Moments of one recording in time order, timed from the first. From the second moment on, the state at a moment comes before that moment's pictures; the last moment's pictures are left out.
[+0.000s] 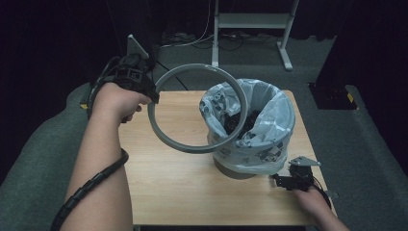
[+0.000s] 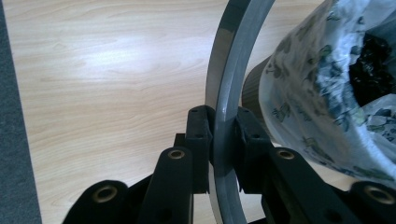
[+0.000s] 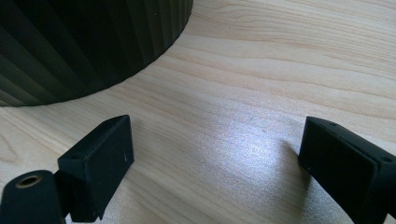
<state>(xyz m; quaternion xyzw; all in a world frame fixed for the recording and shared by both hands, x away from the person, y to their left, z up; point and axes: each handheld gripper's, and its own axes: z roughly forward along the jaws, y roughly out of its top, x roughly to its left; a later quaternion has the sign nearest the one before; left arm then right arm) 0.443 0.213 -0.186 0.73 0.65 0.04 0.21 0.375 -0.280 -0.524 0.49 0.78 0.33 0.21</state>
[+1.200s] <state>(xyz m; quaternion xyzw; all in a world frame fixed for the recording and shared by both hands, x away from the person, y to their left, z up) 0.411 0.312 -0.216 0.68 0.70 0.03 0.21 0.376 -0.280 -0.525 0.49 0.78 0.33 0.21</state>
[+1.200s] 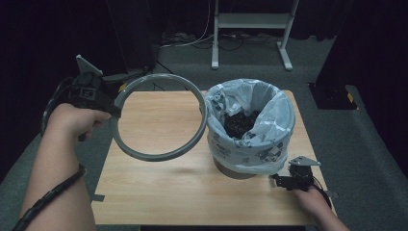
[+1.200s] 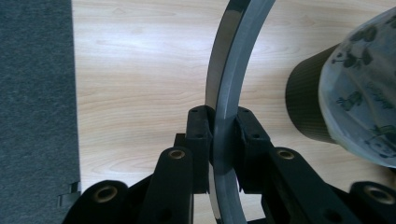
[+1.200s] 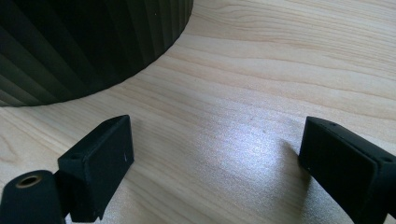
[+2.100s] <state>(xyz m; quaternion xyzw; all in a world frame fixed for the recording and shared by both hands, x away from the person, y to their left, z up) 0.422 0.322 -0.273 0.69 0.70 0.02 0.19 0.376 -0.280 -0.525 0.49 0.78 0.33 0.21</state>
